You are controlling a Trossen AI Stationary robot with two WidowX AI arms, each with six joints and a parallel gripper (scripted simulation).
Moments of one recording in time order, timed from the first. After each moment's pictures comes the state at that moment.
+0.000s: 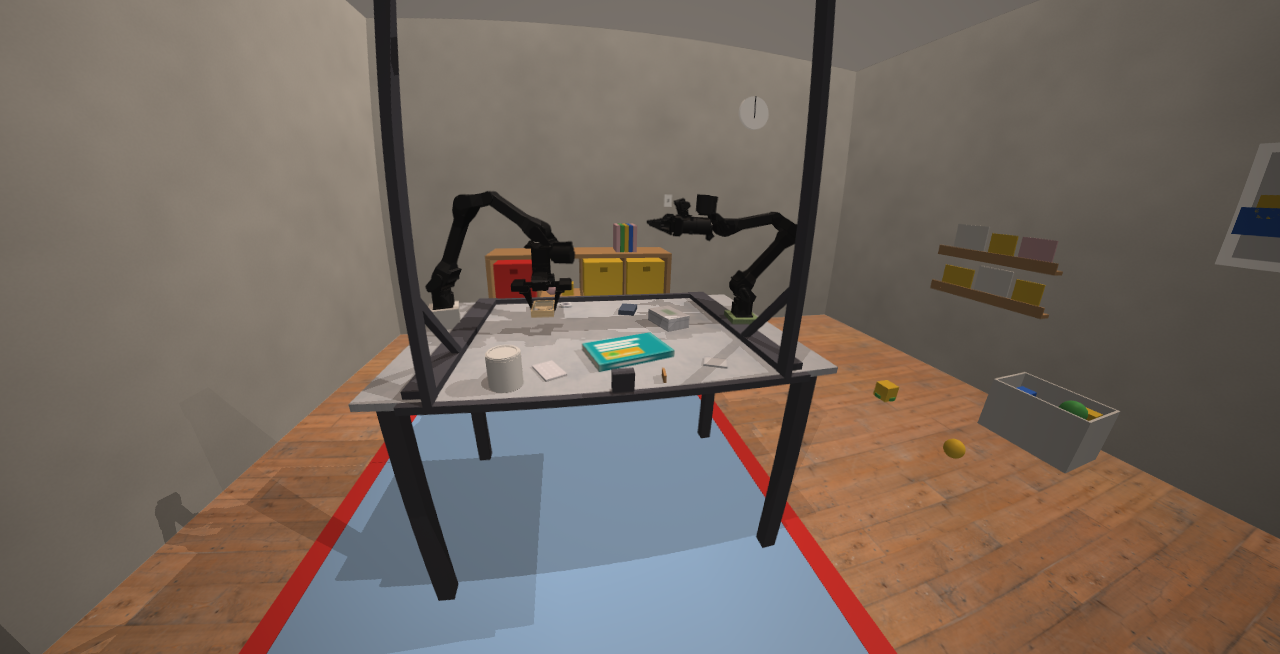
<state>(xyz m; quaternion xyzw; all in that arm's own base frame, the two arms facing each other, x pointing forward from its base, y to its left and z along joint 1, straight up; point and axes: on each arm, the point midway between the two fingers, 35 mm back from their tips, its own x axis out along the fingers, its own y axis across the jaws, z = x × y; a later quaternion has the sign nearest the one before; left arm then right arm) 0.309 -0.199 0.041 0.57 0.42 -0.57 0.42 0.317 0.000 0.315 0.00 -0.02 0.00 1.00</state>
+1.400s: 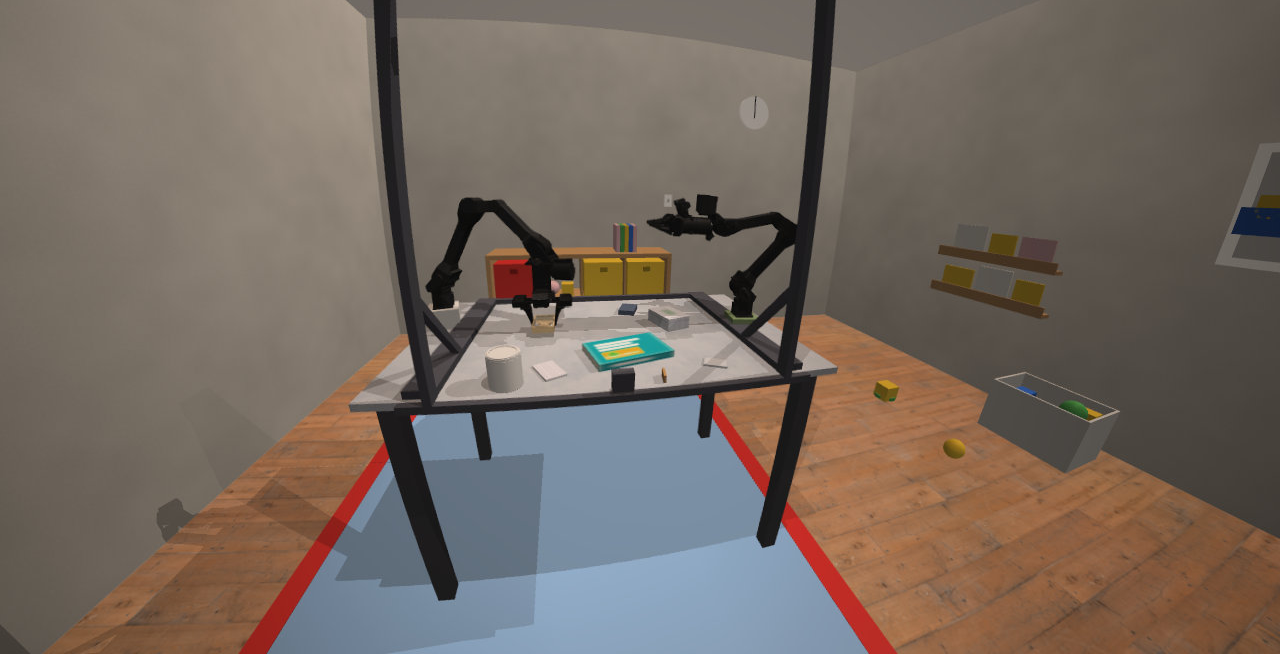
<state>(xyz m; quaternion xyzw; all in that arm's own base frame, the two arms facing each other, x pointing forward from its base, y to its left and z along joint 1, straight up) 0.308 -0.199 -0.011 0.57 0.42 -0.57 0.42 0.317 0.000 0.315 0.00 -0.02 0.00 1.00</state>
